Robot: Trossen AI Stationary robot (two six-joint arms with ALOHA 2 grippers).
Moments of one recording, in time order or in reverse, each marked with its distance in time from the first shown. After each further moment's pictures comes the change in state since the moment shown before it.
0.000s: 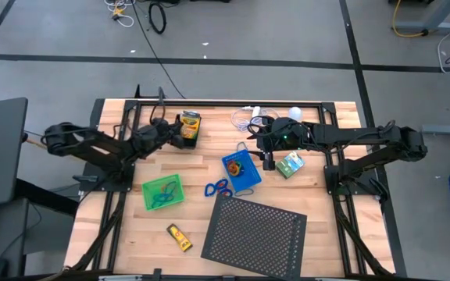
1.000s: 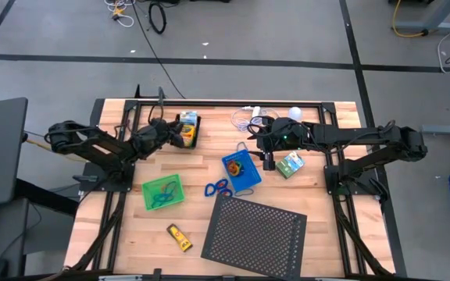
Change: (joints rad) left arm -0.002 0.038 -0.016 0.104 -0.013 -0.035; right arm 0.000 0.000 0.000 -0.008 0.000 0.005
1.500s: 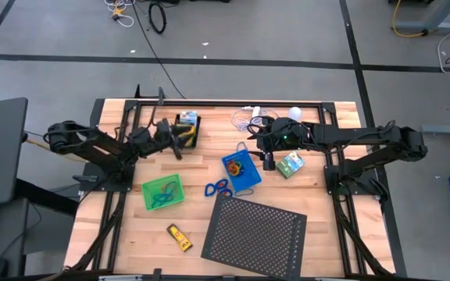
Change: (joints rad) left arm -0.074 -0.017 0.000 0.228 0.401 0.180; right arm 0.000 0.000 0.000 -0.001 0.000 -0.002
